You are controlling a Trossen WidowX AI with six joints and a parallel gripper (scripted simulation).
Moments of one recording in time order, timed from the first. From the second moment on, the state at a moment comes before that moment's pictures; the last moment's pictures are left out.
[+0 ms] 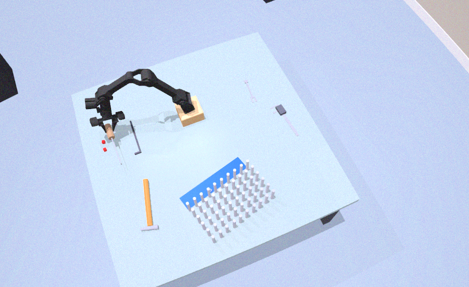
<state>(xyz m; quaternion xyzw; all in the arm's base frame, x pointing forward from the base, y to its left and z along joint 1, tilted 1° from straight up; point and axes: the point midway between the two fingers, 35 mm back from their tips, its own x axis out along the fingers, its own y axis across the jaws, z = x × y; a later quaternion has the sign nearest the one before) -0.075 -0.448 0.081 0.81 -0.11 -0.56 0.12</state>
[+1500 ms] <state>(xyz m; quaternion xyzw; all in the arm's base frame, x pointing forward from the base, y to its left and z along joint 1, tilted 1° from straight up) -0.076 -0.446 0.037 0.81 -0.11 -0.56 0.12</state>
